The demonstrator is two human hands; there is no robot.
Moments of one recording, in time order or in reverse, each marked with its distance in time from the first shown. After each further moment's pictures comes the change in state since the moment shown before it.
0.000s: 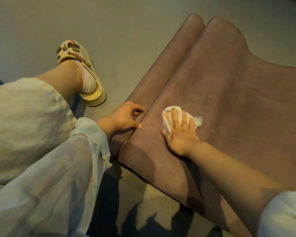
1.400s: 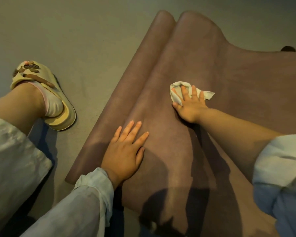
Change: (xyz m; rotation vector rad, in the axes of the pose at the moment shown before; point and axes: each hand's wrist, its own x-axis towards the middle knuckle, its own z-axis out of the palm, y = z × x) left_hand -0.020 0.029 0.074 0.674 0.269 0.357; right_hand 0.077 0.115 -0.055 0.017 0.084 0.174
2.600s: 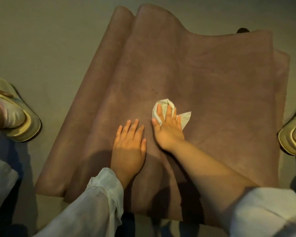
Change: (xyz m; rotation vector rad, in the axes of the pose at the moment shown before) left_hand 0.022 0.090 0.009 -0.183 0.052 -0.062; right_hand -0.092 -0.008 0.066 0.449 0.151 0.173
